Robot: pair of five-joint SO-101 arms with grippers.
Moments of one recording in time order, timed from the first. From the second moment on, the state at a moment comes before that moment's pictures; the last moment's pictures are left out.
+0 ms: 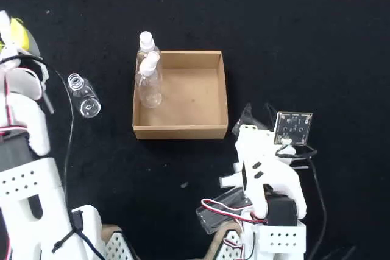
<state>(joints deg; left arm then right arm) -25.9 -53.4 40.0 21.2 17.1 1.3 -103.1 91.8 42.2 -4.5</state>
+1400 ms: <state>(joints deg) -17.8 -38.9 64.4 -43.7 20.4 1.3 -103.1 91.8 39.3 -4.5</state>
